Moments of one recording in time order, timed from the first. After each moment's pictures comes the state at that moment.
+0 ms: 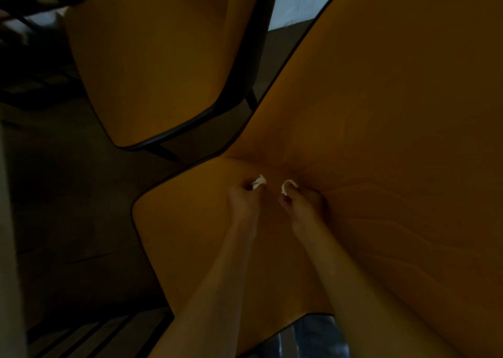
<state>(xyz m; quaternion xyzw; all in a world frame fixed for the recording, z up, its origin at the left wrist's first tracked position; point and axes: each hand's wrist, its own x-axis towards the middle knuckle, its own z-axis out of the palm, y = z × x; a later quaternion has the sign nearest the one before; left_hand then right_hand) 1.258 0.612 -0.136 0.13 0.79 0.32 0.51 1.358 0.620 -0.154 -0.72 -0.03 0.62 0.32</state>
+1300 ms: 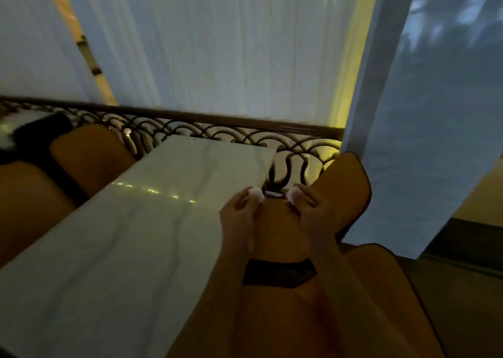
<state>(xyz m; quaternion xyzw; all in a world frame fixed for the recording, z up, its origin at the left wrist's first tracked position) 1.179 0.481 0.405 0.15 0.58 0.76 0.24 1.281 0.571 0.404 -0.30 -0.46 0.70 0.45</state>
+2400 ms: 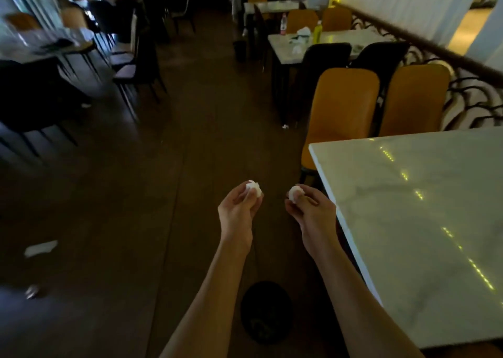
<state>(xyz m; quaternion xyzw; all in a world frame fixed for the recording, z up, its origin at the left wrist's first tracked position) 1.114 -0.237 0.355 -0.24 0.48 0.83 -0.14 1.083 -0.100 0.353 -0.09 -0.58 0.81 -0.05</state>
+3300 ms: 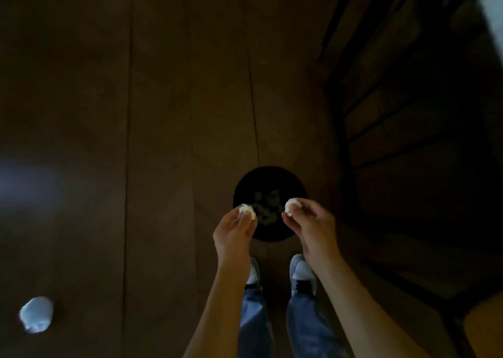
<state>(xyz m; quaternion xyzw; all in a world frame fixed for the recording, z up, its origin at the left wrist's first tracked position) 1.202 -0.220 -0.142 -0.54 0.40 0.74 0.00 1.148 -0.094 -0.144 -0.37 -0.58 0.69 -0.24</state>
